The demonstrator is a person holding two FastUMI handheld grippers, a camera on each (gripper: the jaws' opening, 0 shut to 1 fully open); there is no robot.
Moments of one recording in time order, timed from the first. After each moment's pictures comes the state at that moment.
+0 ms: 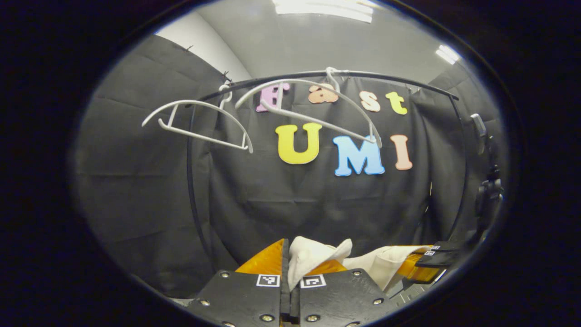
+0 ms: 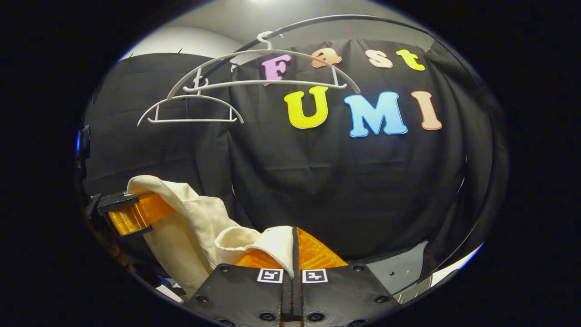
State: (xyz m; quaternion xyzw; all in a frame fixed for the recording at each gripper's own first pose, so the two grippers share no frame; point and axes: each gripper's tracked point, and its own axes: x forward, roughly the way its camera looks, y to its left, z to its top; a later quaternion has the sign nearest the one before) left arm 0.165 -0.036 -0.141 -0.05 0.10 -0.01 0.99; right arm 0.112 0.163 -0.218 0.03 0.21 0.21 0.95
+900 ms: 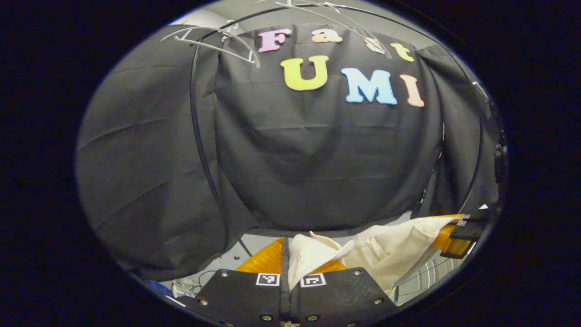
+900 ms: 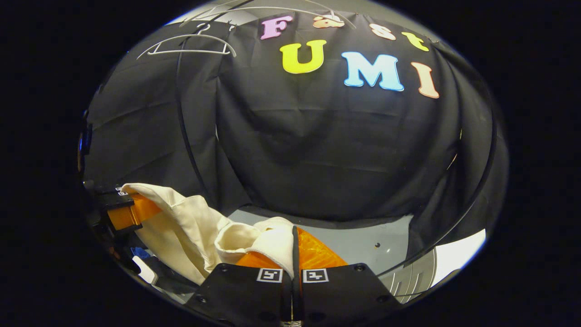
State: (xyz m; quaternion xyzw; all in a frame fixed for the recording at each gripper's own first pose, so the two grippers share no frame) left arm 0.108 -0.026 -0.351 -0.02 0.30 0.00 0.95; right arm 0.064 0.134 -0.374 -0.04 0.35 0.19 0.92
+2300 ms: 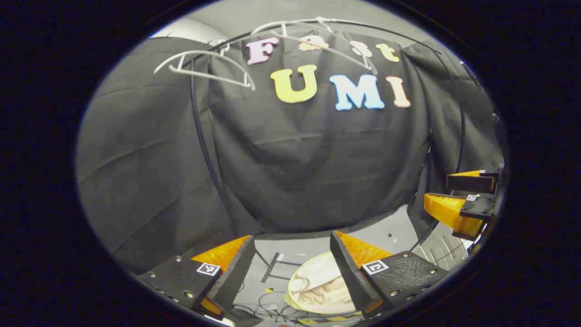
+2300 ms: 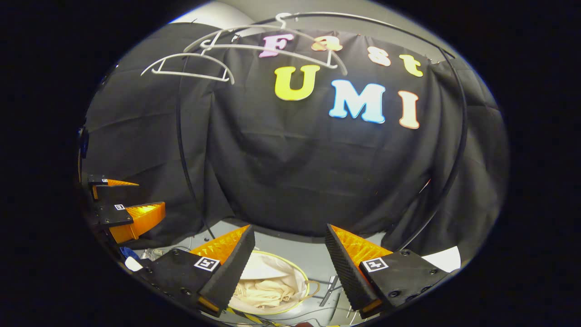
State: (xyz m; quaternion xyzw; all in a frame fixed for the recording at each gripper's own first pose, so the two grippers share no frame) left arm 0.077 0.007 -0.207 0.02 0.24 -0.03 0.97; right arm 0.057 0.097 -0.213 -0.07 0.25 0.13 0.96
